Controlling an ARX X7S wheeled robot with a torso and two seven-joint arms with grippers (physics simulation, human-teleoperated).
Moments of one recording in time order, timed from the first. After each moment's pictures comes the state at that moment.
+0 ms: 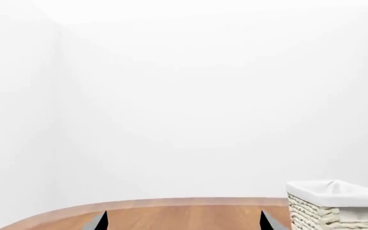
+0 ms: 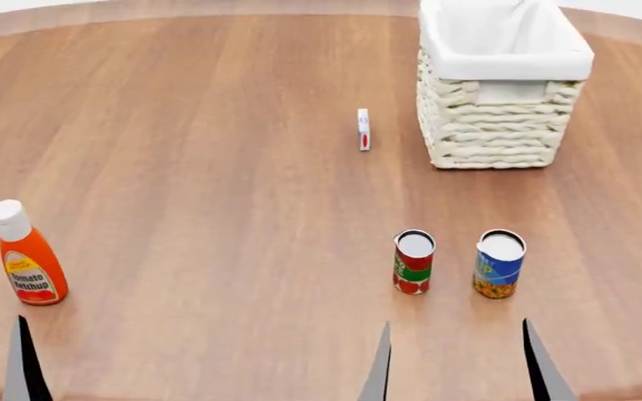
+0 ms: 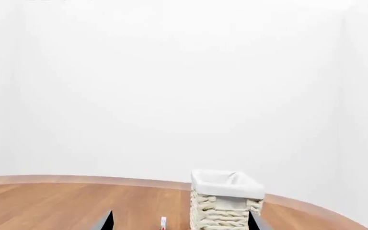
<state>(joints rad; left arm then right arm) 0.20 -0.13 0.08 0.62 0.00 0.04 -0.20 -0.15 0.15 -0.13 -0.71 -0.02 0.16 0.17</state>
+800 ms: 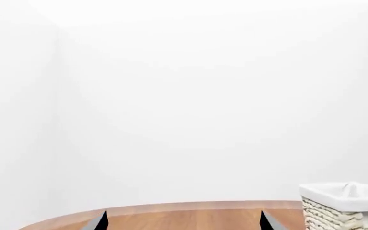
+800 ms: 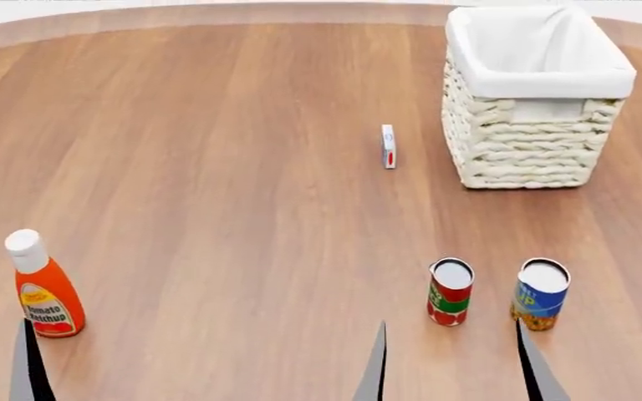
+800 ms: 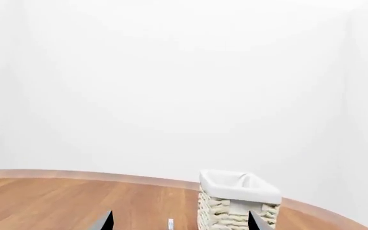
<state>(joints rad) 0.20 -0.17 0.12 0.63 0.00 0.04 -0.24 -0.14 0.18 -0.17 -0.70 -0.04 0.18 0.21</state>
